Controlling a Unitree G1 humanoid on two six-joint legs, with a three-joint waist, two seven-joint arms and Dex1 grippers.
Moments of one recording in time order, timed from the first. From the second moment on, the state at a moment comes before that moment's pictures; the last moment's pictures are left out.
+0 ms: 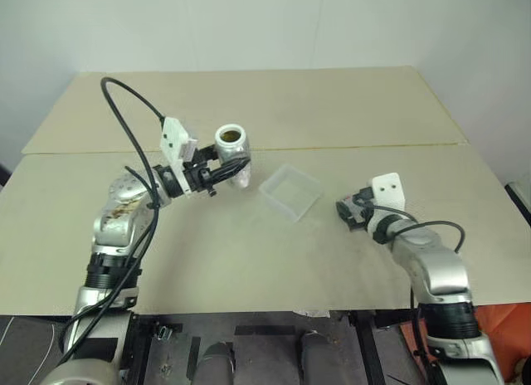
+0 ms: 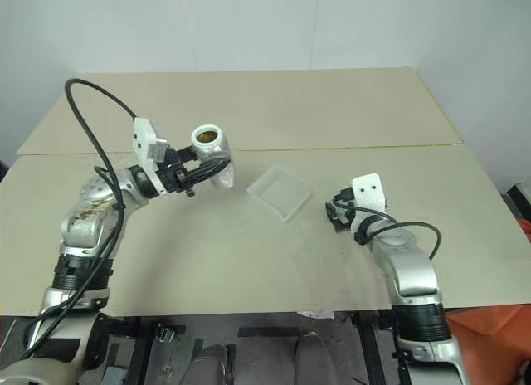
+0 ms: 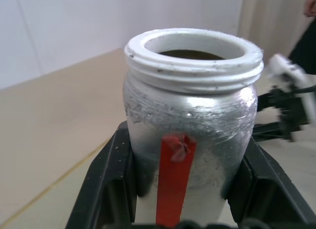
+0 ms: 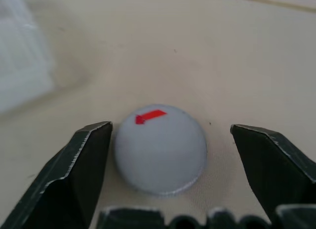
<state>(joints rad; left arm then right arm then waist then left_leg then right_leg) -0.66 0.47 0.05 0.10 -0.39 0.29 -0.86 -0.36 -0.48 -0.06 -0.22 0.25 0.78 0.26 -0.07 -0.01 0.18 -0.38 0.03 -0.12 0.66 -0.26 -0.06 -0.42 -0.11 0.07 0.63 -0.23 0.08</state>
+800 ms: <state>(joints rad) -1.38 0.32 -1.07 1.17 1.38 -0.56 0.85 -0.56 -0.77 -0.22 -0.45 0.85 1.27 0.64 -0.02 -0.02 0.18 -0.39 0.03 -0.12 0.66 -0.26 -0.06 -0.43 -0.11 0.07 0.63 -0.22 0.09</state>
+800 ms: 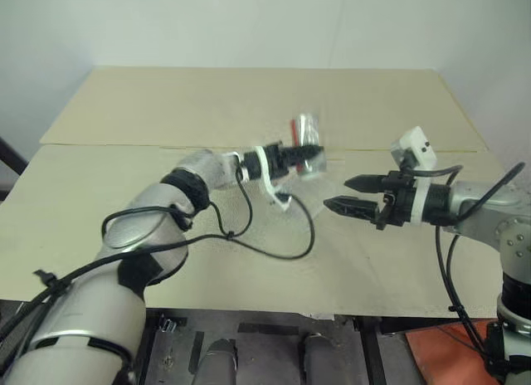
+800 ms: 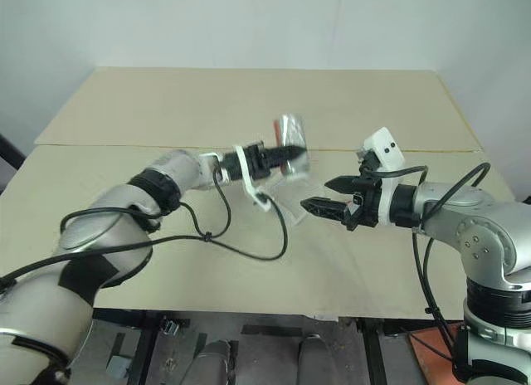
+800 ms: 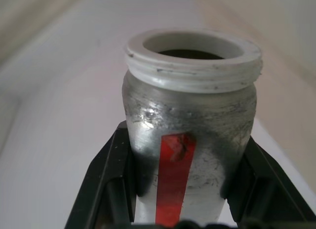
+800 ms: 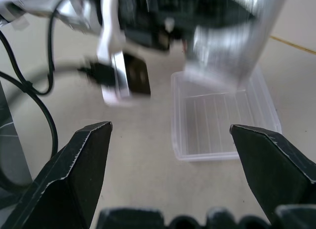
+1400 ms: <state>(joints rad) -1.40 0.31 -0.95 1.26 1.20 -0.62 0.76 -0.53 -0.77 -0.29 -0.52 0.97 1.27 0.54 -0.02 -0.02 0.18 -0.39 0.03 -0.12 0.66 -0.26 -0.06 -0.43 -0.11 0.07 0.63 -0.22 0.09</state>
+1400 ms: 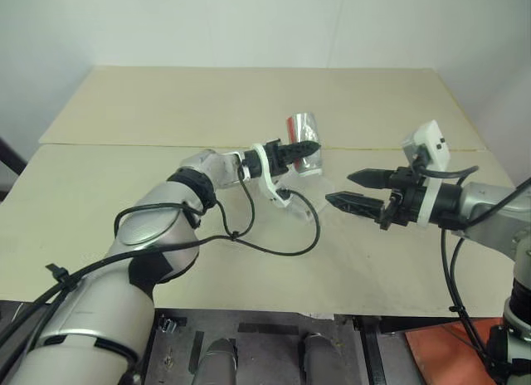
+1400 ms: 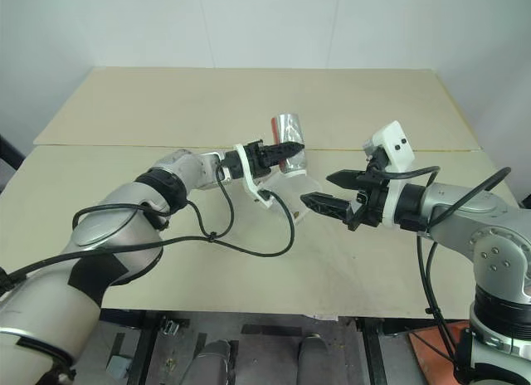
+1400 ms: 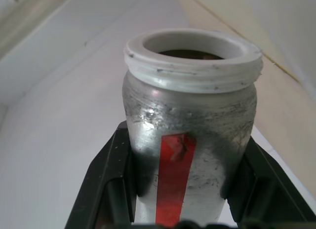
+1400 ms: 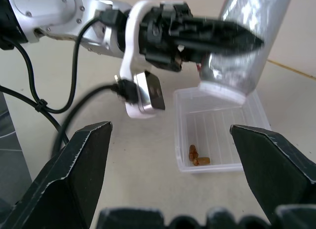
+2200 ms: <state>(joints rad) -0.71 0.33 0.03 0.44 -0.20 0.15 -0.42 -0.49 -0.79 -0.24 -0.50 0.91 1.12 0.57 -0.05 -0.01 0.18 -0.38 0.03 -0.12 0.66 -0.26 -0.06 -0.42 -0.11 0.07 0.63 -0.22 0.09</state>
